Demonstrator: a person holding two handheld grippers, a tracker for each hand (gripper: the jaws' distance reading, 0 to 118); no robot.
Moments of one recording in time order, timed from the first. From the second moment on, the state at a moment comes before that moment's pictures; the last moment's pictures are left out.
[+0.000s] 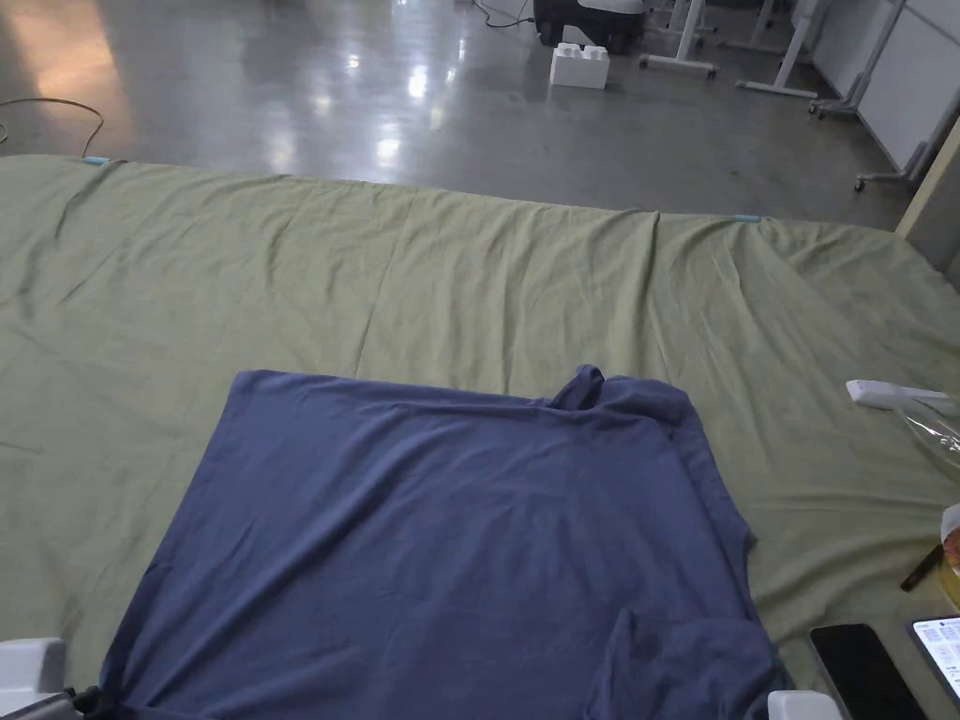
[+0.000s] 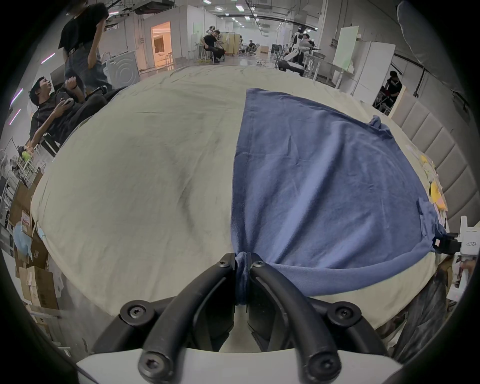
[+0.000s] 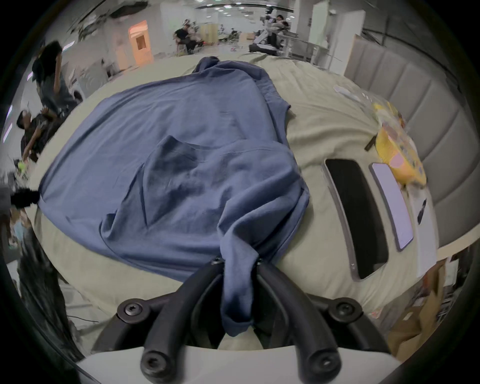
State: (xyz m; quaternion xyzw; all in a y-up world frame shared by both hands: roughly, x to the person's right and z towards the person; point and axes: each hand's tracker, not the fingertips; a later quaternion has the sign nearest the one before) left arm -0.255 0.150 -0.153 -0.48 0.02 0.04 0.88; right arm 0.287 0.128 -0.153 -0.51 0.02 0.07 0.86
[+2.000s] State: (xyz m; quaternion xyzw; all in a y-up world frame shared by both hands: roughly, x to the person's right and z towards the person) left arm -0.206 0.238 -0.296 -0.24 0.00 0.00 0.97; right arm 0.222 0.236 -0.284 -0.13 -0.03 0.03 0.99
